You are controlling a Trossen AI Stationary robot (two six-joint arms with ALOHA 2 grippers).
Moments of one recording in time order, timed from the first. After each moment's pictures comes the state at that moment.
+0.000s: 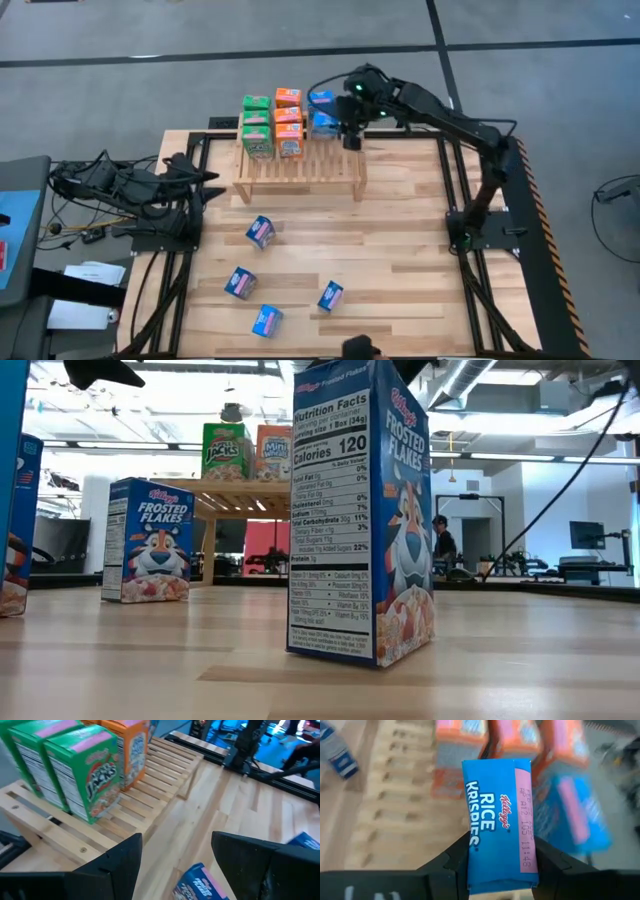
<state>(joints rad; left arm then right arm) -0.31 0.54 0.96 -0.90 -0.68 -0.50 -0.52 1.76 1.87 -0.81 -0.10 -0.55</state>
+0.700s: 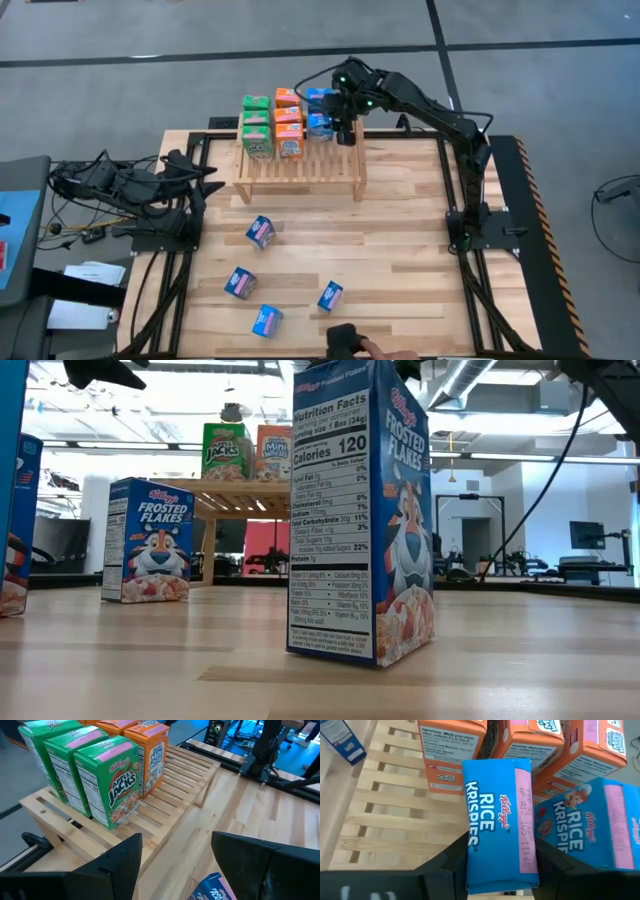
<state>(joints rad) -0.31 0.54 0.96 -0.91 -0.77 -0.49 -0.55 1.97 2.14 -1.00 -0.19 -0.64</state>
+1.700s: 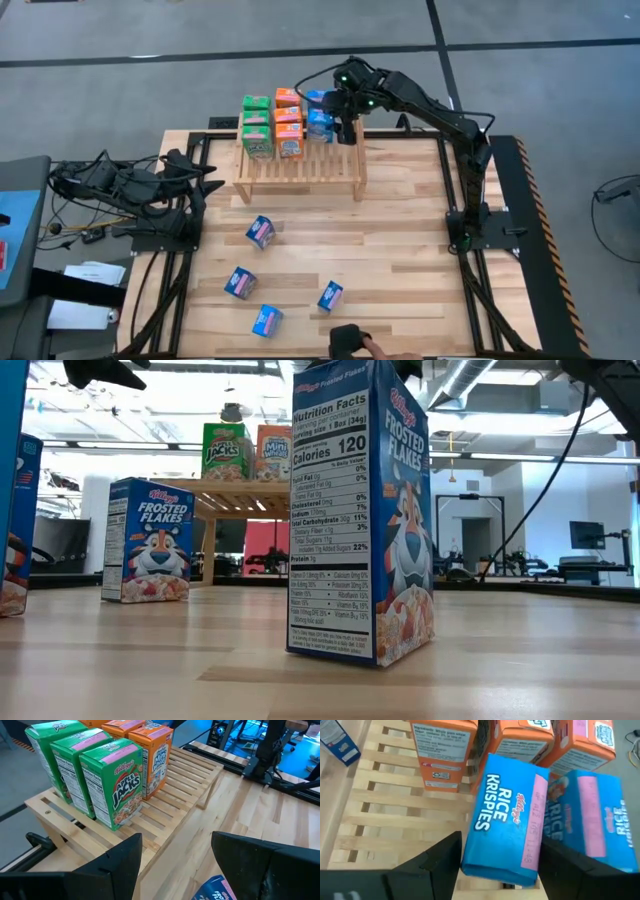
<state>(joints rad) -0.31 0.54 0.96 -0.91 -0.79 -0.49 -0.55 1.96 2.14 -1.01 -0.17 -0.62</state>
